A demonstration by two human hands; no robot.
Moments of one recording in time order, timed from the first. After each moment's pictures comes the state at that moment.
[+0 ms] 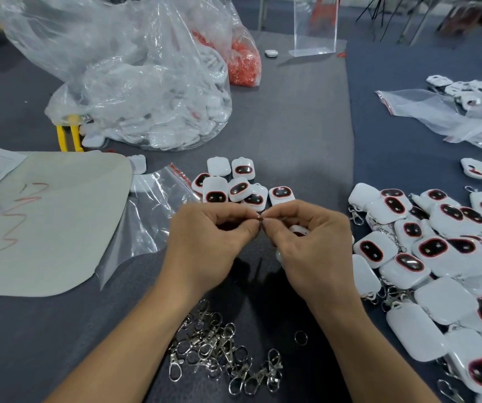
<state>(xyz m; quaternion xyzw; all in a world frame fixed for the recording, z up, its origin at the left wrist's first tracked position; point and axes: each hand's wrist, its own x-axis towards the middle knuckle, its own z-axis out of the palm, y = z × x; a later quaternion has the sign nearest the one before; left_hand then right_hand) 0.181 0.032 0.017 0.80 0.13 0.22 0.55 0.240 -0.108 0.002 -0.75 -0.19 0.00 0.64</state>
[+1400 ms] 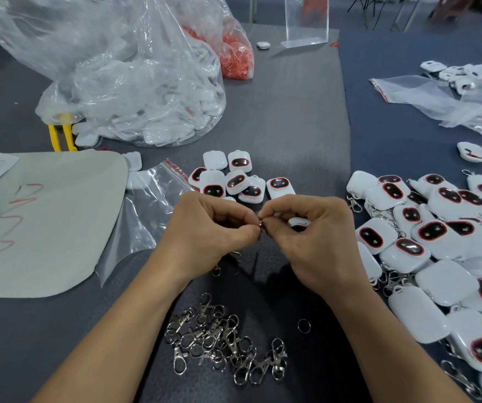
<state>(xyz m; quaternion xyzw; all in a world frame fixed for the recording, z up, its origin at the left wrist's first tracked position) 0.180 0.044 0.020 0.78 0.08 0.10 0.62 0.238 -0.118 0.018 -0.79 -0.29 -0.04 0.55</state>
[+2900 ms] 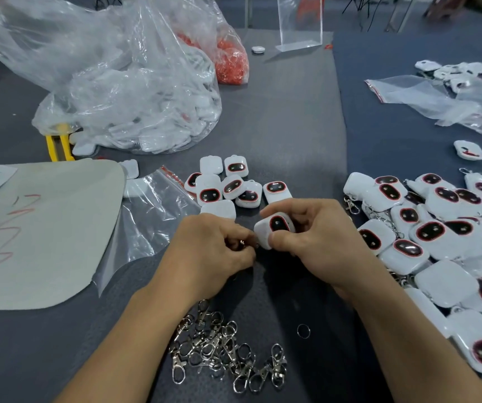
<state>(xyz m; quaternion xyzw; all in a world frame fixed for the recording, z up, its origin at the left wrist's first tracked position) 0.176 0.043 0.011 0.91 0.07 0.07 0.41 0.255 -0.132 0.021 -0.82 -0.18 0.18 0.52</state>
